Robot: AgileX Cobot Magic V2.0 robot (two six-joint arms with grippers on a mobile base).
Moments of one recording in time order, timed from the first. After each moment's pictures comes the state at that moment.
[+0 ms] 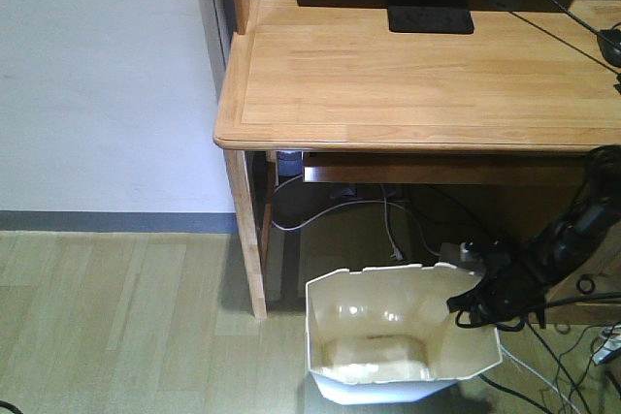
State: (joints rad) left arm 0.01 -0.01 0.03 0.03 0.08 0.00; right arm -0.16 2.77 -1.24 0.91 0.21 -1.18
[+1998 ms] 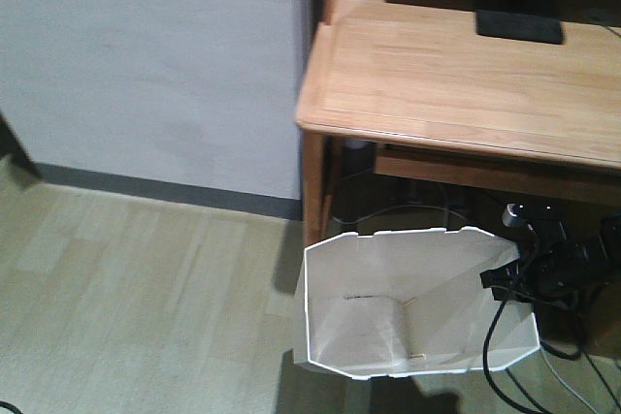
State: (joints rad) left arm 0.01 -0.01 0.03 0.03 0.08 0.00; right arm -0.26 2.21 -0.77 1.30 0.38 -1.63
